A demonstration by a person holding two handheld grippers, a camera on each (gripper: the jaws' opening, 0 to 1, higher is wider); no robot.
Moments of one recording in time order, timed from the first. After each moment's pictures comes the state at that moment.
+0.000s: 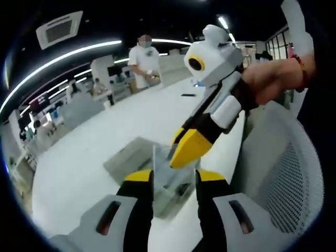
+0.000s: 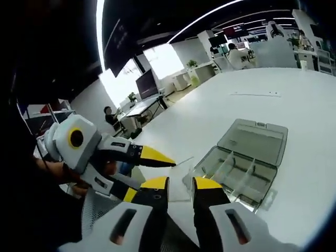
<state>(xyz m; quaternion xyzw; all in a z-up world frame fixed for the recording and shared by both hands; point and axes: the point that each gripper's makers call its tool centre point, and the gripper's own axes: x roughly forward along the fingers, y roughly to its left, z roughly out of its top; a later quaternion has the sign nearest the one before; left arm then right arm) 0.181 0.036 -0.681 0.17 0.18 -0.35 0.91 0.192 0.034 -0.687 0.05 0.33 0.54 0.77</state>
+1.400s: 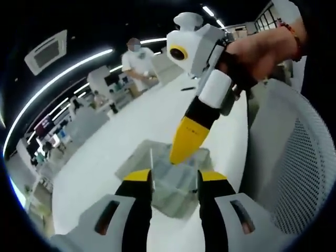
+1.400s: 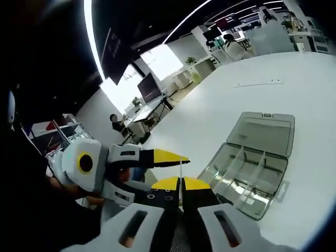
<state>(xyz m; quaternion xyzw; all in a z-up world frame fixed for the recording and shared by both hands) 0.186 0.039 -0.684 0.27 0.15 -0.33 0.89 0.180 0.041 -0.675 0.10 0.37 0.54 0.75</state>
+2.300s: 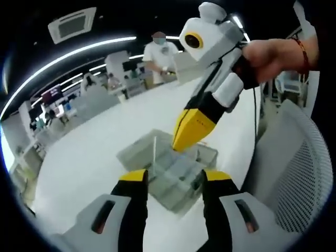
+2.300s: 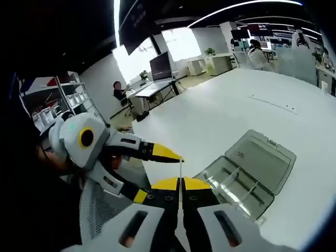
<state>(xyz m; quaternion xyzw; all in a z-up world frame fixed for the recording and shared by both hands) 0.197 0.072 -0.688 0.15 0.18 -0.27 0.93 0.199 0.060 -0.674 -0.06 0.33 0.59 0.73</state>
